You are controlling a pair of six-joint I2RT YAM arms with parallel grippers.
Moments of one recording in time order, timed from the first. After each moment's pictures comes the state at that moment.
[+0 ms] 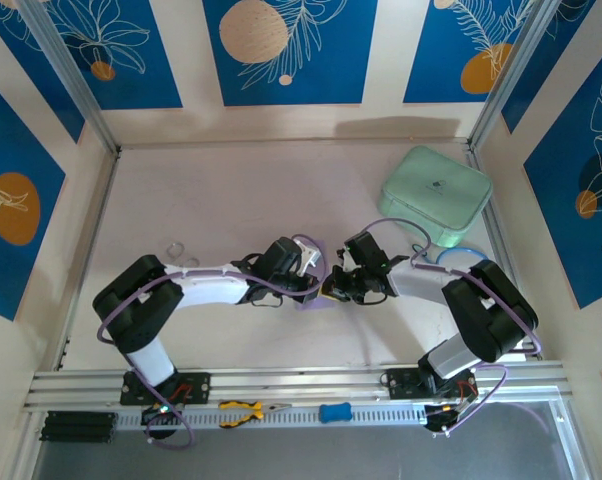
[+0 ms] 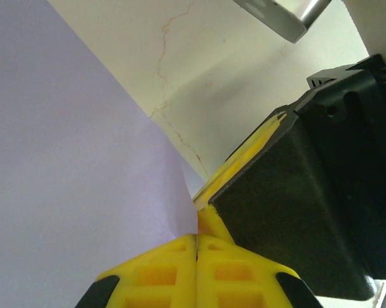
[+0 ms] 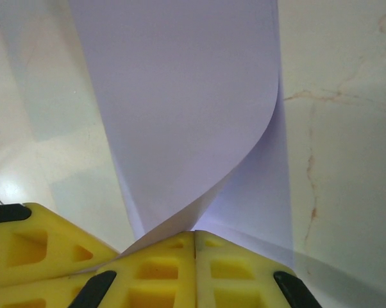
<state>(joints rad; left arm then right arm) -0.88 1.69 0.83 0.05 0.30 -0.47 0.57 1.51 0.61 -0.15 -0.49 0.83</state>
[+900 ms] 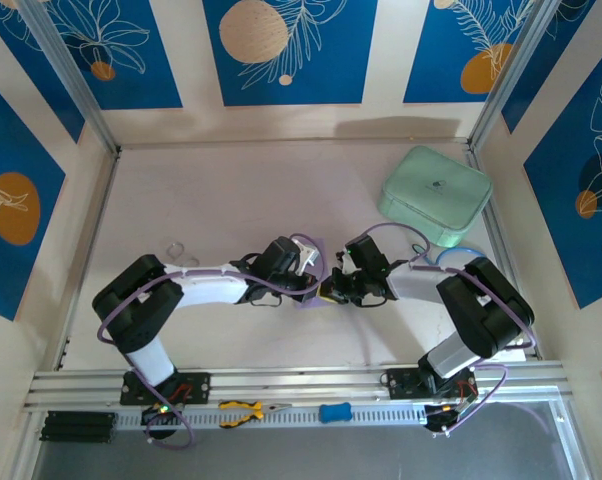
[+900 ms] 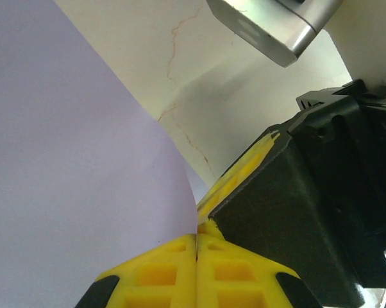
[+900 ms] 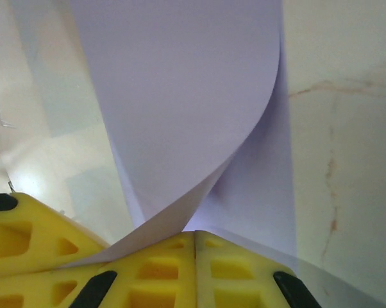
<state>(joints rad) -0.87 1.69 0.83 0.06 0.30 -0.48 0.57 1.54 0.57 -0.04 -0.55 0.87</state>
